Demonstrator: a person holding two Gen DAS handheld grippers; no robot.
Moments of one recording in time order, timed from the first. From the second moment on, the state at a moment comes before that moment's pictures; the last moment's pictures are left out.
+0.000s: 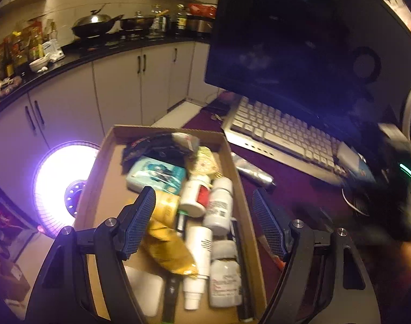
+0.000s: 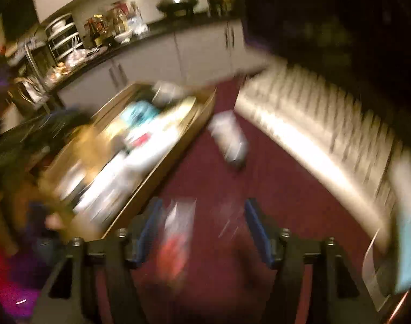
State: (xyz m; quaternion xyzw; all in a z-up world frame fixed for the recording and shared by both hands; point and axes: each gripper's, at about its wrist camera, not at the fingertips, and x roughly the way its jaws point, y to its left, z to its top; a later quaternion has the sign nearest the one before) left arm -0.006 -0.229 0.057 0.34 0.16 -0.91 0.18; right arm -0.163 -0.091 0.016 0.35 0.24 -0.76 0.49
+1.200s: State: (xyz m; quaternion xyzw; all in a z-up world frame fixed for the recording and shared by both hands) left arm -0.100 -0.078 -0.022 0.50 0.03 -0.86 0.07; right arm -0.162 0.030 -0.005 0.36 0.12 -0.83 0.41
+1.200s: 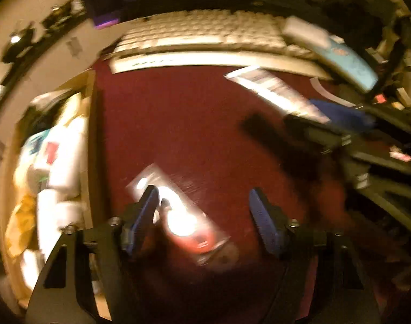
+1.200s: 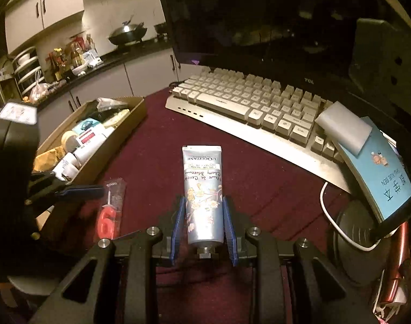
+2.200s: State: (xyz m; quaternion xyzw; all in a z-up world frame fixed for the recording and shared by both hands) left arm -0.100 -0.100 -0.009 0.49 0.08 -0.87 0.05; right arm -0.167 0.037 -0.014 0.36 0.12 -0.84 0.39
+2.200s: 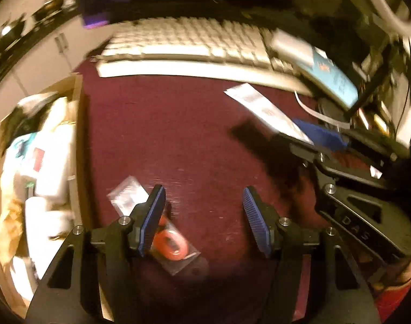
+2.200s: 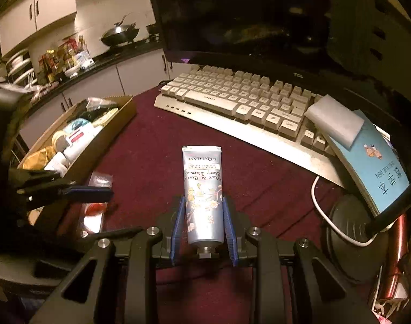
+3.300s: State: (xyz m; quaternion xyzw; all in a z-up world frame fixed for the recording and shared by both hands) left arm -0.095 -0.093 -0.034 0.52 0.03 -0.86 0.05; right arm -0.170 0.032 -0.031 0.39 0.13 -0.83 0.38
